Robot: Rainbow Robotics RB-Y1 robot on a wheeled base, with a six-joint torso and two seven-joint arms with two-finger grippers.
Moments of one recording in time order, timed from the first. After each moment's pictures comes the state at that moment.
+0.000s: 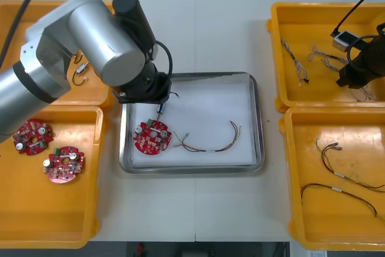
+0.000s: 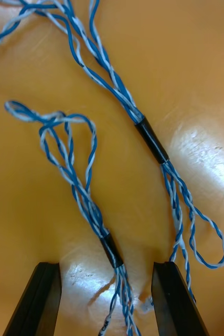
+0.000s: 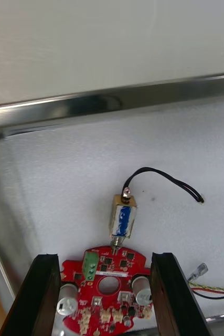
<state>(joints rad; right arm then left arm) -0.89 -0.67 -0.03 -0.78 -0.58 1.26 2.40 -0.89 0.65 -0.66 -1.72 0.80 1.56 -0.72</state>
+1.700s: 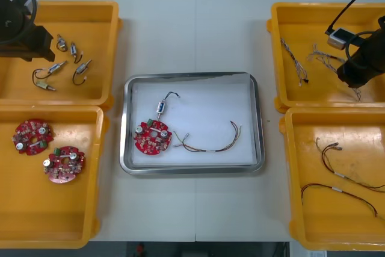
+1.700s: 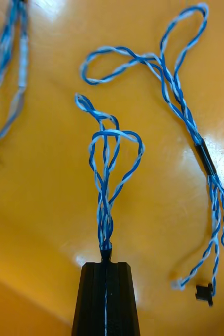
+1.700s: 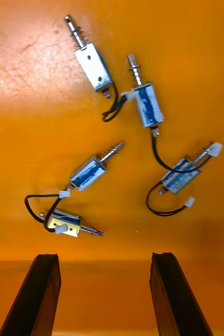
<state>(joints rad) -0.85 -0.66 -0.09 -1.00 -0.59 1.50 2.42 -0.90 0.80 -0.10 -1.15 0.73 1.60 -1.46</state>
